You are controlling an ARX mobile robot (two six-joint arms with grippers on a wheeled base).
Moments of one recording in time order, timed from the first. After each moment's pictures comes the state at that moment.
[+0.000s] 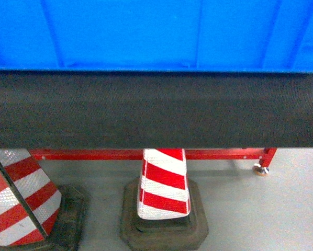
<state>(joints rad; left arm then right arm) 0.00 0.01 0.01 -0.01 0.00 0.00 0.00 0.01 0.01 -0.01 0.00 0.01</state>
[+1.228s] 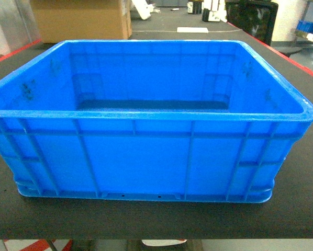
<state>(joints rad) 0.00 0.01 0.02 -0.01 0.00 0.00 0.00 0.01 0.01 -0.01 0.00 0.01</state>
